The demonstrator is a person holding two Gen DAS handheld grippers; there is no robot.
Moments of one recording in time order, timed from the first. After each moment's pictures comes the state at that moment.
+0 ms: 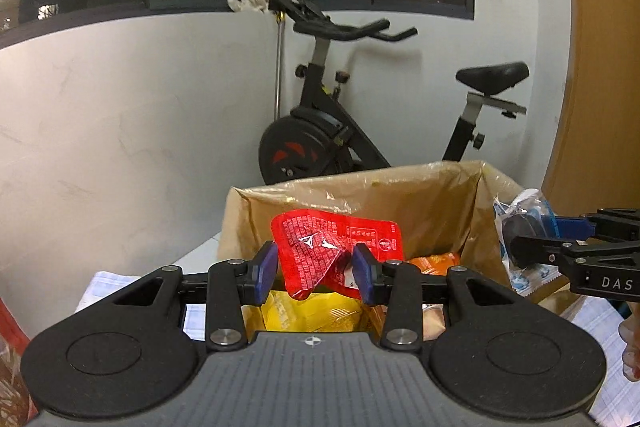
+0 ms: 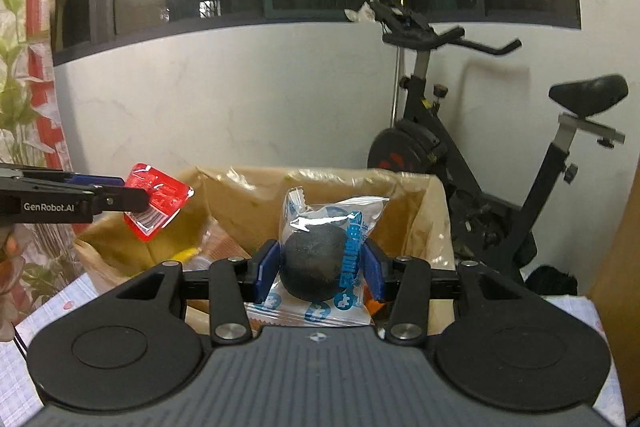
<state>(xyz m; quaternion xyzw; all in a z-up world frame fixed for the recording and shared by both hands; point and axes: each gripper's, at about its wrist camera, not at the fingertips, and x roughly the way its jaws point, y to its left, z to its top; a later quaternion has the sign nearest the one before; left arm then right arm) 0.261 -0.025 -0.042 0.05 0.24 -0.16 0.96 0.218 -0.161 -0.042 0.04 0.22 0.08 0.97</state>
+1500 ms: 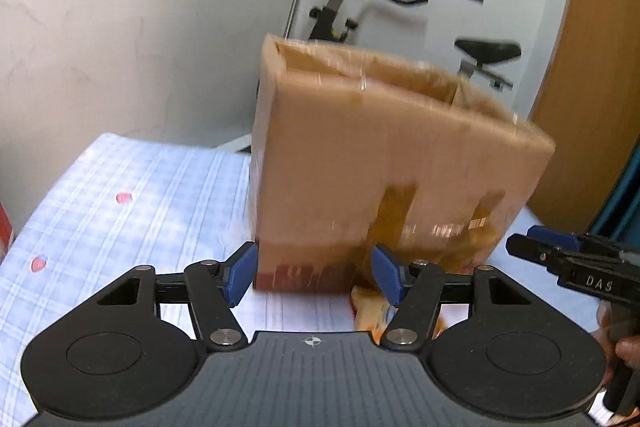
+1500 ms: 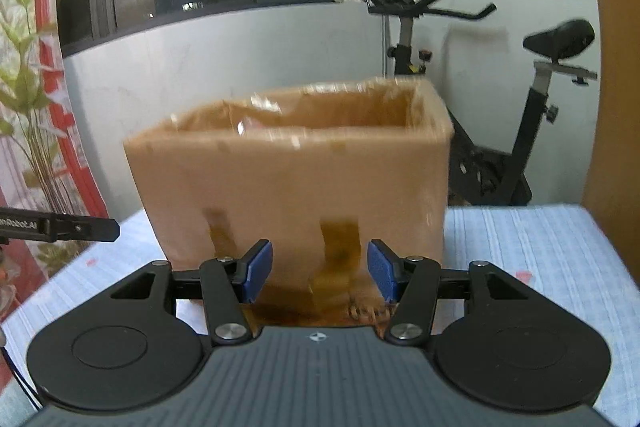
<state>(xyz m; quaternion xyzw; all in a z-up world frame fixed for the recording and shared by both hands) 0.150 0.032 -0.127 -0.03 0.31 -0.17 0.93 0.107 -0.144 -0.113 0.08 0.24 0.07 0.97</state>
